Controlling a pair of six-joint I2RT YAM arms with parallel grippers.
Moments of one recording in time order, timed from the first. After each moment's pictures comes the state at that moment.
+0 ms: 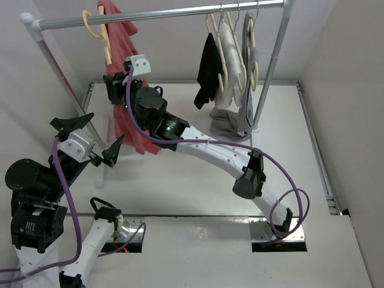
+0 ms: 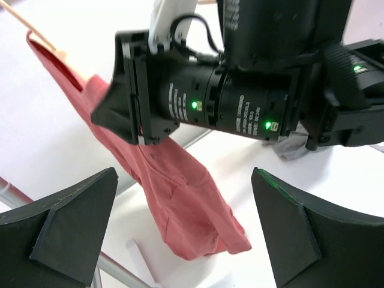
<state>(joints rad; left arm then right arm) -0.14 0.54 1.32 -0.62 0.38 0.31 1.12 2.21 2.35 0.20 0.52 0.18</state>
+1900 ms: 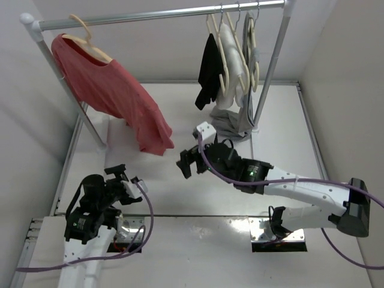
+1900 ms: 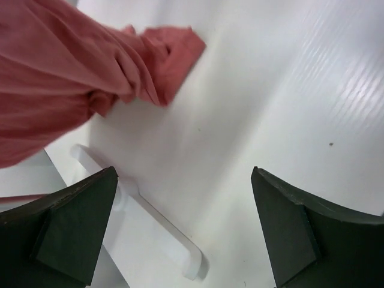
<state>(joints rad) -0.14 0.08 0.48 -0.90 0.37 0.97 1.13 1.19 0.96 -0.09 0.34 0.29</state>
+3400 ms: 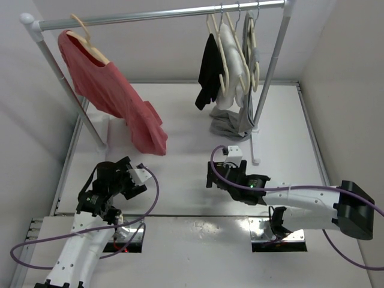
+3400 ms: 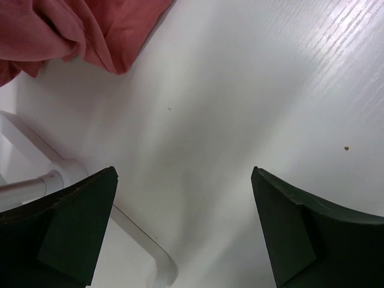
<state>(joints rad) -0.14 0.41 0.33 -0.63 0.26 0.89 1.12 1.14 0.56 -0.31 0.67 0.86</state>
